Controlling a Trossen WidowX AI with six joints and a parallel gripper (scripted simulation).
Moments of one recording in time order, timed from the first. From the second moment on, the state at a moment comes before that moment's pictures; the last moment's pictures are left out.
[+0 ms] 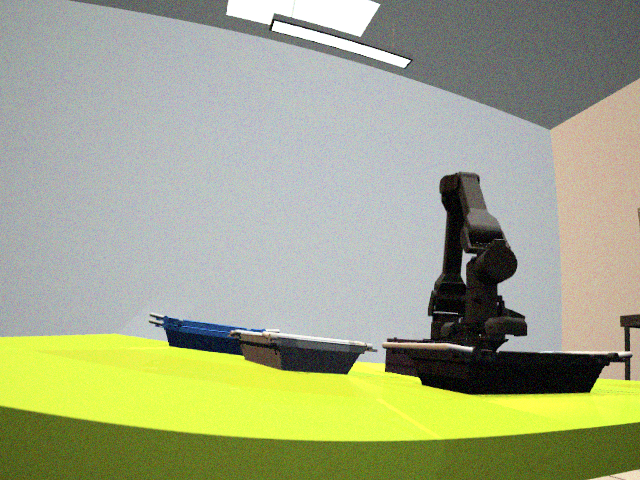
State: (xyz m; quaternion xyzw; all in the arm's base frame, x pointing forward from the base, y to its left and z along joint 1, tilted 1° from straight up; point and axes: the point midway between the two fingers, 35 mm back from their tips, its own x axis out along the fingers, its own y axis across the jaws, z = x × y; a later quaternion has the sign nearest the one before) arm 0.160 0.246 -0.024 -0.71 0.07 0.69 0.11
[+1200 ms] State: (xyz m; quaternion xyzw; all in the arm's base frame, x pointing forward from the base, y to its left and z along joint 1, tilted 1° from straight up) arm 0.153 0.235 0.049 -0.71 0.09 0.70 0.10
